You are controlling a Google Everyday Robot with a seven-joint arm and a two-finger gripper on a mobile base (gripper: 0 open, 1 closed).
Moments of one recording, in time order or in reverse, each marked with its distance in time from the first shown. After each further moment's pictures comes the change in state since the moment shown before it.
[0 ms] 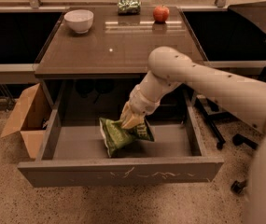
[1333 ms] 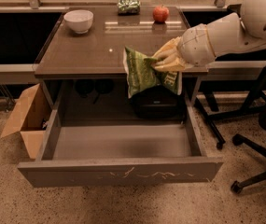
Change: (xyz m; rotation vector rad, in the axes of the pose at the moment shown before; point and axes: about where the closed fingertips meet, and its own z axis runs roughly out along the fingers) arm -0.030 -0.015 -0.245 0.482 -0.264 -0.162
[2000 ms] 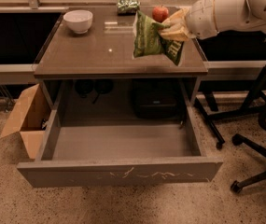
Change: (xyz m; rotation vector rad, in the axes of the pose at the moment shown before) arm 0.029 -0.106 -0.027 0.207 -0.012 0.075
